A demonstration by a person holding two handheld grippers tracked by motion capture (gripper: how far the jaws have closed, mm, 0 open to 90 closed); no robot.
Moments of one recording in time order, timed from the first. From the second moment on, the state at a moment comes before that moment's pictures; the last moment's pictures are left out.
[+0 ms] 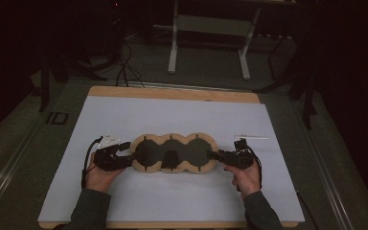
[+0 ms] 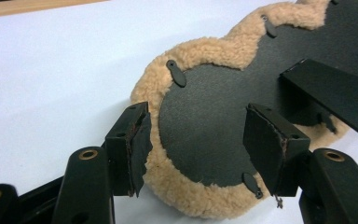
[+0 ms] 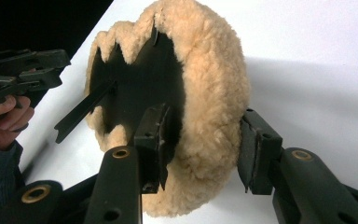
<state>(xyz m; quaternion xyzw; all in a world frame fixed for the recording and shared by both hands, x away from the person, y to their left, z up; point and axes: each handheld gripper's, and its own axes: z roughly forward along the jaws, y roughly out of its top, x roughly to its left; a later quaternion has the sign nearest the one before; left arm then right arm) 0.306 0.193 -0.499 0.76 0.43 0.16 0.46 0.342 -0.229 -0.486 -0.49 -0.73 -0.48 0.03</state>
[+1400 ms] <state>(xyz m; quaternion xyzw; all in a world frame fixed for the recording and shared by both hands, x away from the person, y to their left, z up) 0.325 0.204 -0.521 0.75 0.46 0.10 0.46 0.340 -0.230 -0.491 -0.45 -0.76 -0.46 0.00</state>
